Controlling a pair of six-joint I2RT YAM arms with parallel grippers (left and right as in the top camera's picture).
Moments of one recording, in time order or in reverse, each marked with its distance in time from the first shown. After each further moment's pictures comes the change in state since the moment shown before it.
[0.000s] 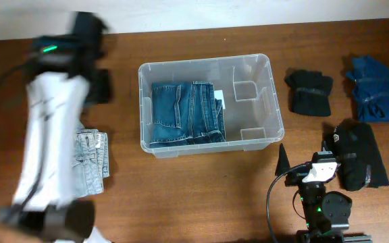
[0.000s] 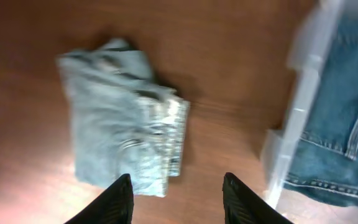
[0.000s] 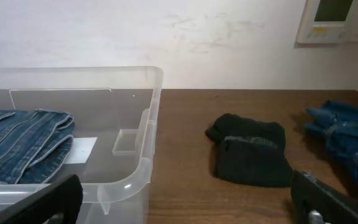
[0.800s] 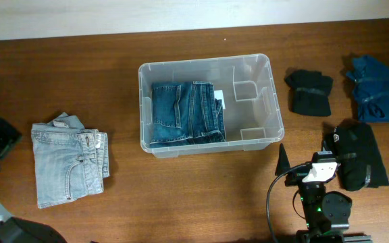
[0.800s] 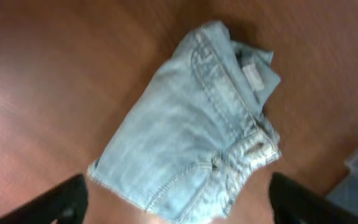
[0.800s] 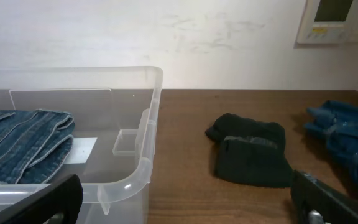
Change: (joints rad) left arm 0.839 -0.203 -0.579 0.423 0.425 0.163; right arm 0.000 0.000 0.000 0.000 0.000 0.000
